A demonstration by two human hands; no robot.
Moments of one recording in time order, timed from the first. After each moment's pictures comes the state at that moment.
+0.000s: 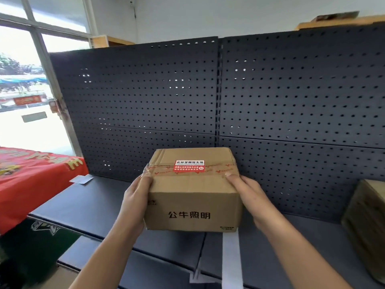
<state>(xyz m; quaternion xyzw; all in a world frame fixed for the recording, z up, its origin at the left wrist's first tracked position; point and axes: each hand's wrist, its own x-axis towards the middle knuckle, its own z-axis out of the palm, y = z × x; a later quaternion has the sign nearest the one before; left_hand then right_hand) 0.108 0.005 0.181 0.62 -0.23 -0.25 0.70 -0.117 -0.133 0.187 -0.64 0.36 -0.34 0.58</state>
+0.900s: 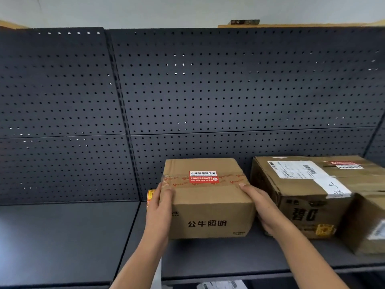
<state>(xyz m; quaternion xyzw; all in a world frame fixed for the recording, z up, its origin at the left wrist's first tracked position) -0.113 -0.113 0.127 0.56 -0.32 -0.41 0.64 -0.364 -0.196 0.123 -0.53 0.48 -0.41 0.57</state>
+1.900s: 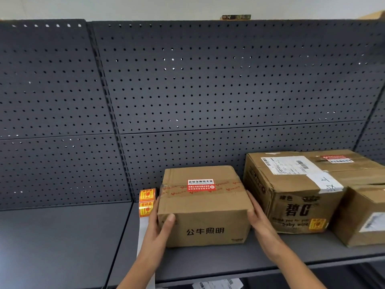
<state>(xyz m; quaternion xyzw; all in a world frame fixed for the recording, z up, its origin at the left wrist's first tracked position) -0.099 -0.102 0.055 0.54 -0.45 -0.43 0.56 -0.396 -0.179 0.039 -0.59 0.42 -0.42 0.54</state>
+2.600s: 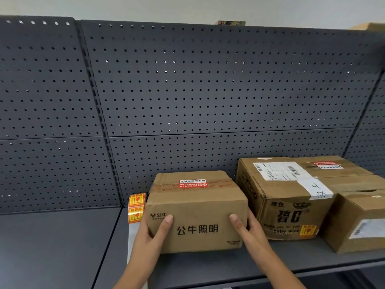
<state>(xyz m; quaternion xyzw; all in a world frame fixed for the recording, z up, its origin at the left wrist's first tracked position) -0.117 -0.106 0.070 0.57 -0.41 -0.42 0.57 -0.385 -0.170 0.054 -0.56 0.47 -0.46 0.50</state>
